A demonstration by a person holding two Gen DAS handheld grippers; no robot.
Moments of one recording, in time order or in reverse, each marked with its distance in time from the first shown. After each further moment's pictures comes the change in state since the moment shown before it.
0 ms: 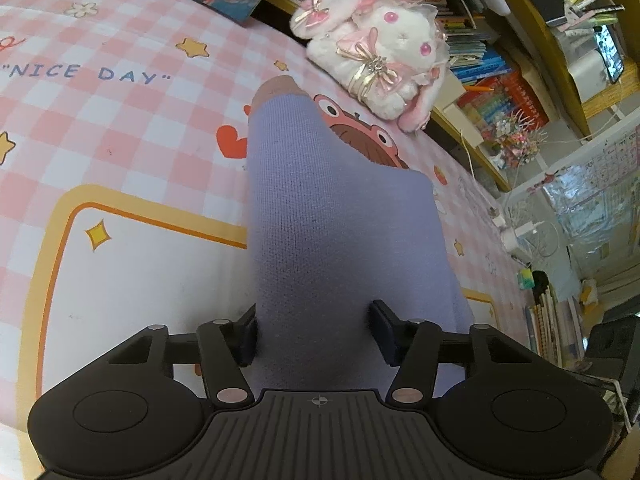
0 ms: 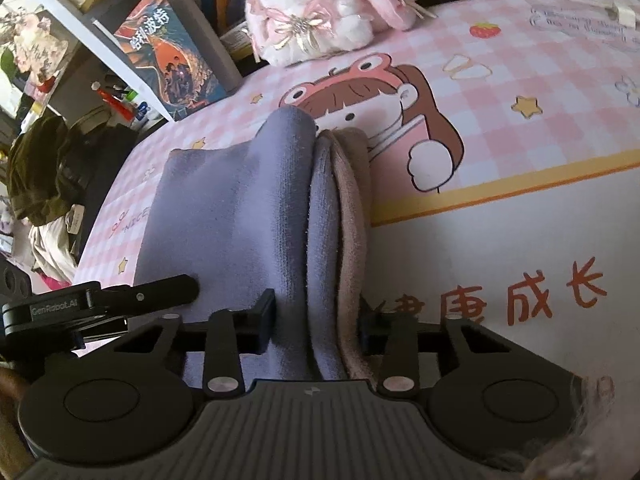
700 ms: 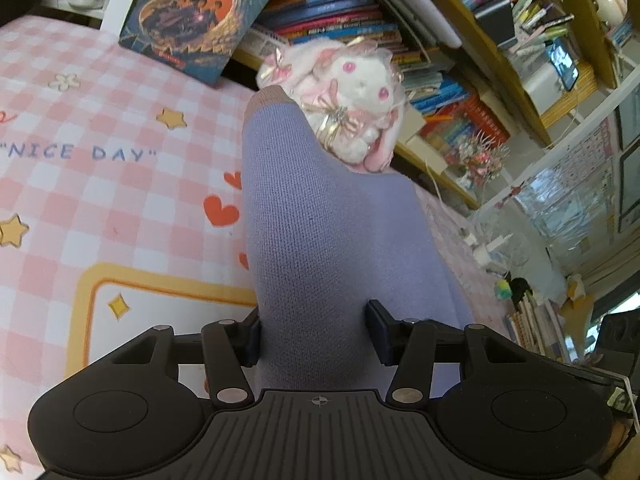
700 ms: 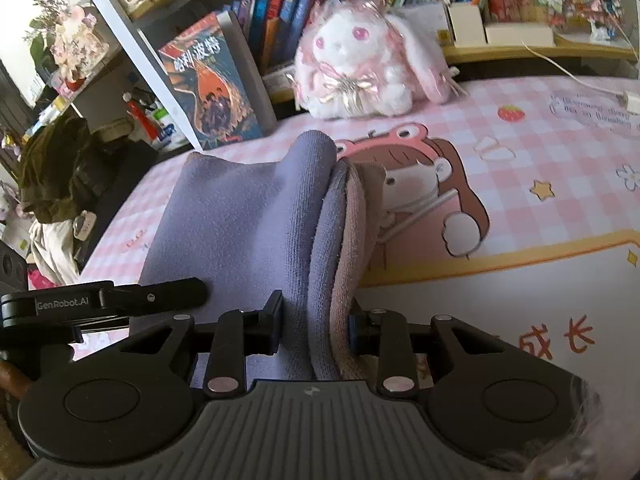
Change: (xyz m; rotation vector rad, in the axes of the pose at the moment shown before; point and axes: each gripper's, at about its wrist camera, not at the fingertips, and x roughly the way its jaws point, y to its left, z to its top) left arm -0.038 -0.002 0.018 0.093 -0.103 -0.061; right arm -0.022 0.049 0.002 -0.114 -0.146 -0.028
